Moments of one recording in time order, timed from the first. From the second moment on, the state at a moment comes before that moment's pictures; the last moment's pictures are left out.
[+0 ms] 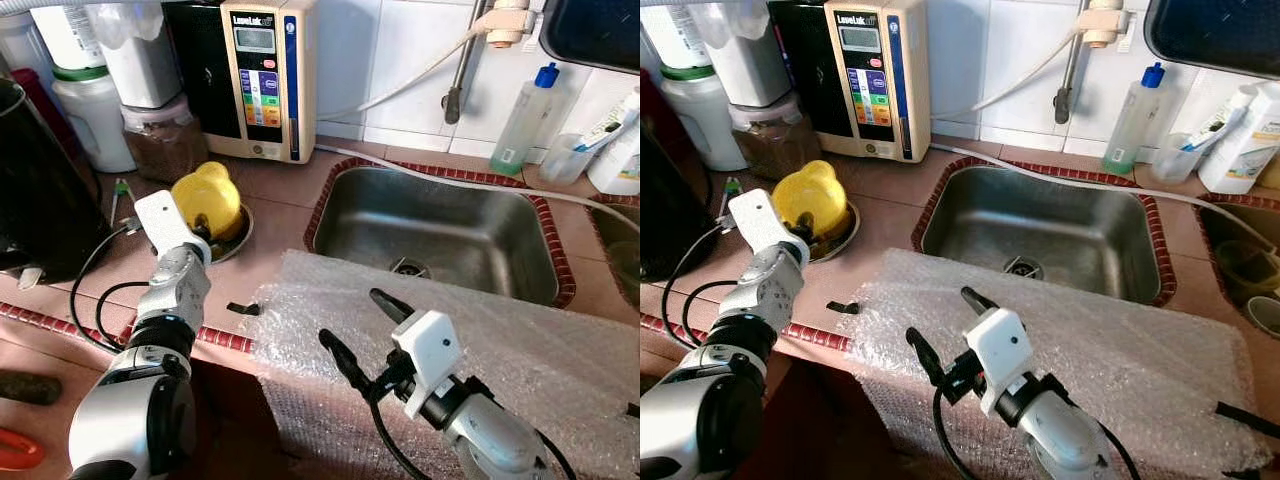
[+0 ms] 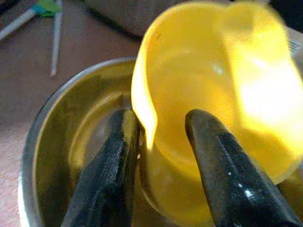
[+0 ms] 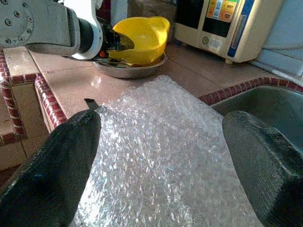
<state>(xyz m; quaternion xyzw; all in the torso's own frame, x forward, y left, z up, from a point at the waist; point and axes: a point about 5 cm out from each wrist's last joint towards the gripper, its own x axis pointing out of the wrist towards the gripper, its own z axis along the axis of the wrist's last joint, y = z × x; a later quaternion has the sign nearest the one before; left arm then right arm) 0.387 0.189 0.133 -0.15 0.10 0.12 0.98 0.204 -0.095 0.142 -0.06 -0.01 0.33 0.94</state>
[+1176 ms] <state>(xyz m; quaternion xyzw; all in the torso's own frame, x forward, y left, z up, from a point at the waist) 0.353 0.172 0.149 0.04 -0.06 -0.06 1.00 0.224 -0.108 0.147 -0.09 -0.03 0.31 0.94</state>
